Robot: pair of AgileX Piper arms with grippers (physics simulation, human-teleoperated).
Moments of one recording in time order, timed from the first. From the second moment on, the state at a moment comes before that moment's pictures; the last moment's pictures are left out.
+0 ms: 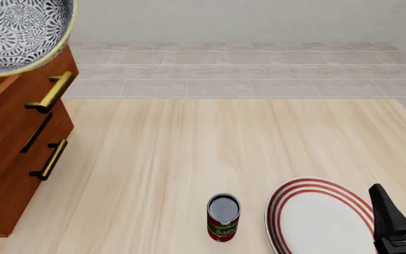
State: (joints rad) left arm 0.03 0.82 -1.14 0.48 -0.32; right arm 0.05 0.00 -0.04 0.02 -0.03
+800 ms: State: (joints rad) left arm 0.24 0.85 -1.18 0.50 -0.40; right arm 0.05 0.00 -0.03 0.02 -0.03
